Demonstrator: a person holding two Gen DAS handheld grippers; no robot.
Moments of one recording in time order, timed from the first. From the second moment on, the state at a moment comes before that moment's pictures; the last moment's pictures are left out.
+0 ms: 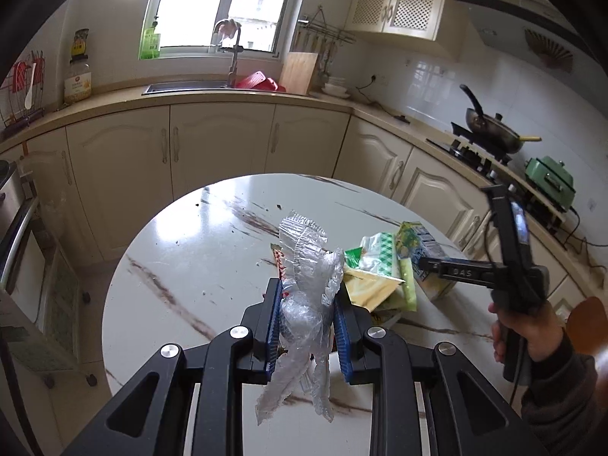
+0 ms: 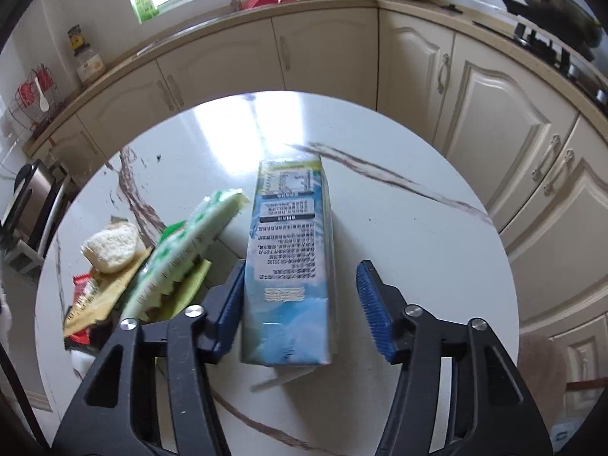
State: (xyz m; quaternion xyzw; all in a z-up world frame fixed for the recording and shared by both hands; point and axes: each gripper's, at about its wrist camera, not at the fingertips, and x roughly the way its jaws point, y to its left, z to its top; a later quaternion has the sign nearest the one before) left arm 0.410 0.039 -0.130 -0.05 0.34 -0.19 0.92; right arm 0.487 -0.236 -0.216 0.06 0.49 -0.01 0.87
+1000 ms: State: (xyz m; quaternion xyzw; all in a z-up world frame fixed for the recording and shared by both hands) left arm 0.056 0.312 -0.189 -0.19 0.35 0.07 0.92; right arm 0.279 0.079 -0.153 -0.01 0.41 0.38 0.83
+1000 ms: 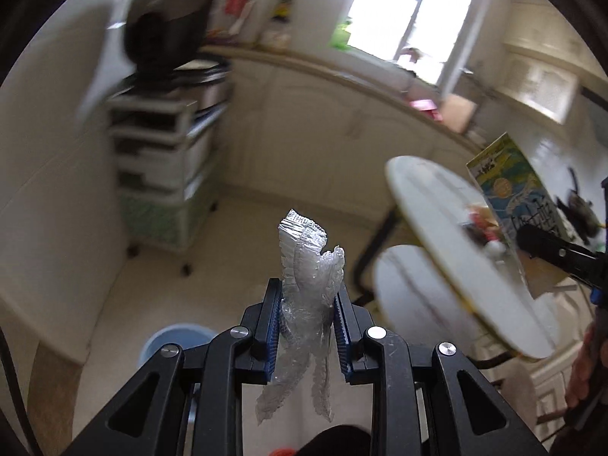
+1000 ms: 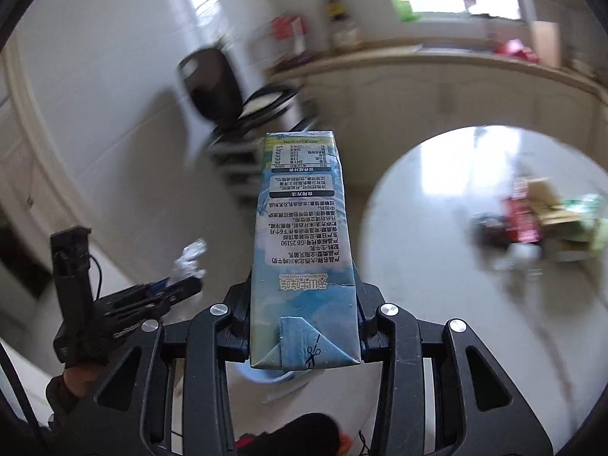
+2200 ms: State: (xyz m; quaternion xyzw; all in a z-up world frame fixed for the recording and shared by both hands) left arm 0.047 0.419 -0.321 -0.32 0.49 0.20 0.78; right arm 0.256 0.347 -0.403 -0.13 0.58 0.45 0.67
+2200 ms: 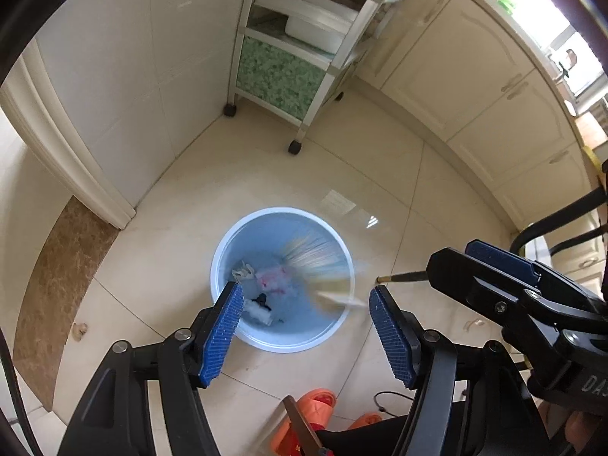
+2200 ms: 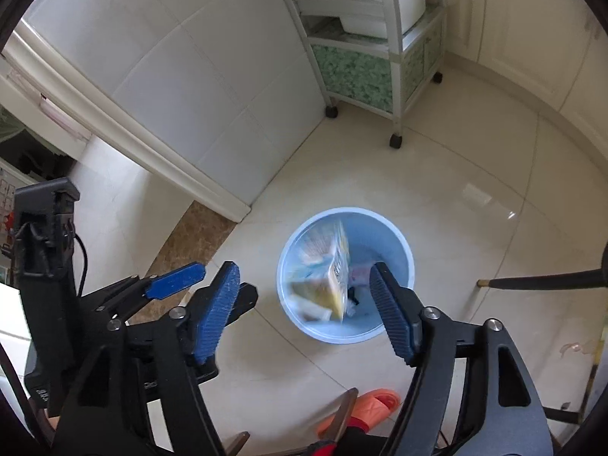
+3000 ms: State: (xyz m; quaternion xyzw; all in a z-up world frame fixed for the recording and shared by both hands) left arm -0.022 0.162 -0.109 -0.14 0.31 0.00 0.94; right arm 0.143 0.083 -0.142 -0.11 0.32 0.31 0.89
